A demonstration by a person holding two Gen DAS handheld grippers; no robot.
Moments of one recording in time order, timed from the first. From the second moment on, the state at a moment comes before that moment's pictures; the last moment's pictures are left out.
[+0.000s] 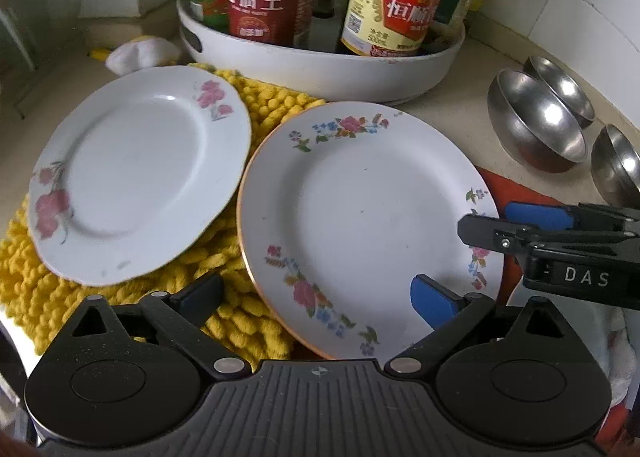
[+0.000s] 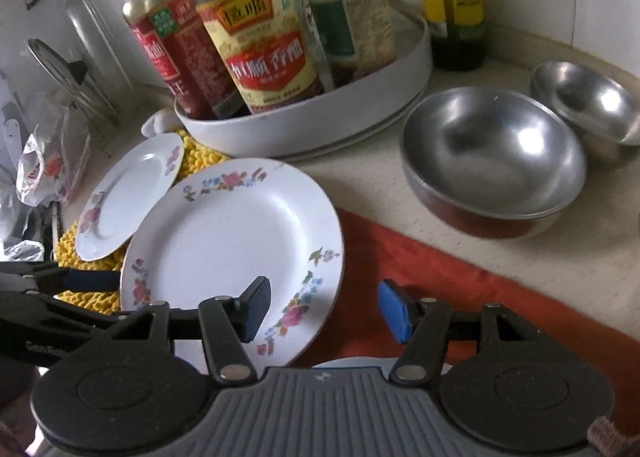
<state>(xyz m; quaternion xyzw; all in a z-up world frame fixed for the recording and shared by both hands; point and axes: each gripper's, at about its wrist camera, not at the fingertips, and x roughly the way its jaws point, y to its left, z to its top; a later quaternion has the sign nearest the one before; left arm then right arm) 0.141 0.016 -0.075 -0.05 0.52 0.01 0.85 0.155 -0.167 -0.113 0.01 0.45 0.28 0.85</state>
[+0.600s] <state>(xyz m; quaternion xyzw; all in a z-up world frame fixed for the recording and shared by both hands) 0.152 0.001 -0.073 -0.01 0.51 -0.03 0.86 0.159 -0.152 -0.114 0.04 0.46 0.29 0.84</state>
